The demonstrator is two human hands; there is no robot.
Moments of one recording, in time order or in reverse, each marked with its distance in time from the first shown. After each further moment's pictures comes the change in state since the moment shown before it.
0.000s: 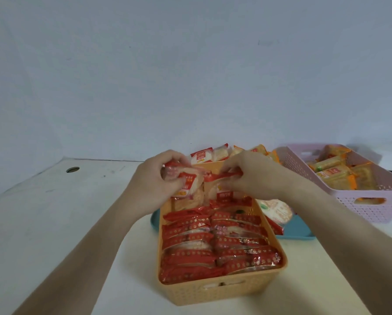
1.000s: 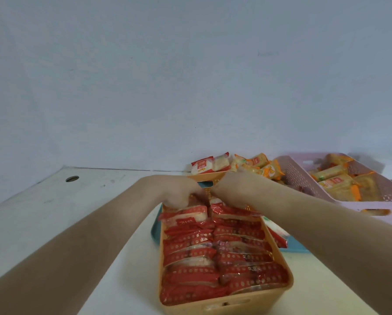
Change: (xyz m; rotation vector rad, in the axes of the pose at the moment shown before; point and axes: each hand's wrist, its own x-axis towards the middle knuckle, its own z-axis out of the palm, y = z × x) left_hand 0.065 0.006 0.020 0.812 -0.921 0.018; right_hand 0.054 -0.010 0.026 -0.780 -0.496 -0.007
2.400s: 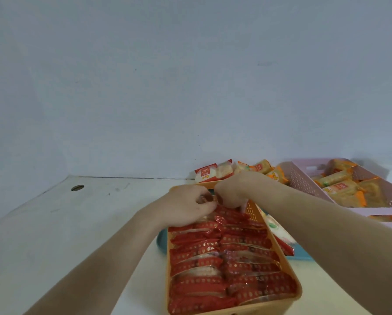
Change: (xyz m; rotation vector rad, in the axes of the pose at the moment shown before) left_hand -0.013 0.009 0.025 -0.422 0.404 -0.081; right_hand 0.013 0.005 -0.019 0.263 -0.177 -0.001
